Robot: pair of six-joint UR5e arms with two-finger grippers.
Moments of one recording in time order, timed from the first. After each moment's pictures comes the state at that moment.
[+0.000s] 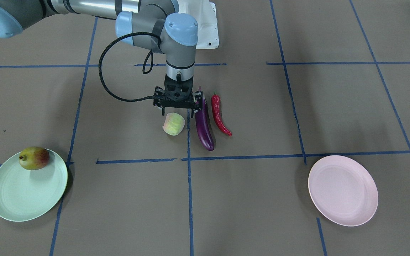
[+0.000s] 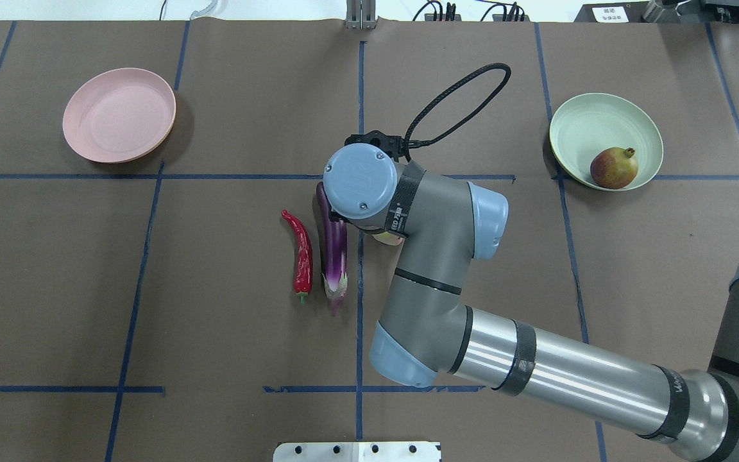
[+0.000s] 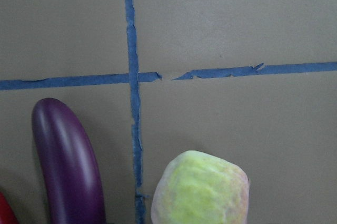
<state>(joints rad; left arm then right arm) -1.56 -1.35 -1.80 -1.55 -2.35 0.10 0.46 -0.72 1.52 -1.68 1.60 1.31</state>
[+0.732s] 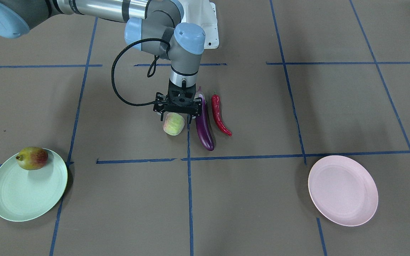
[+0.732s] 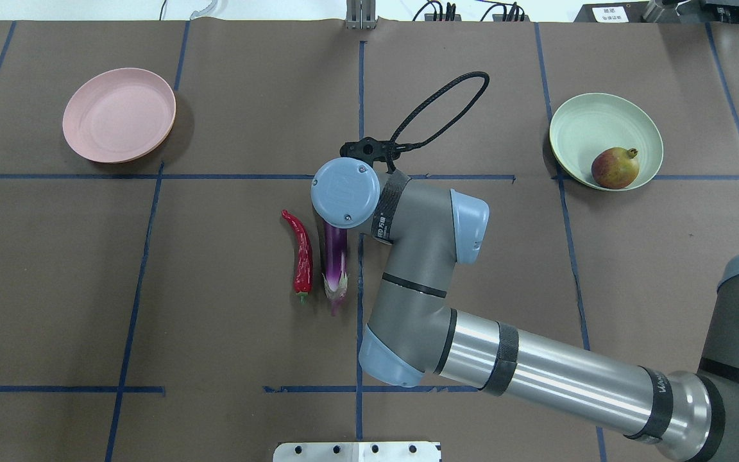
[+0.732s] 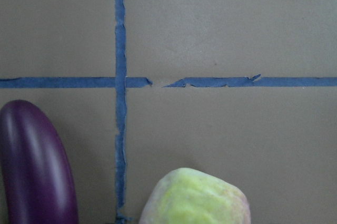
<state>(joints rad) -1.56 -1.35 -1.80 -1.55 -2.35 0.10 0.45 -0.70 1.45 -1.69 1.54 1.27</state>
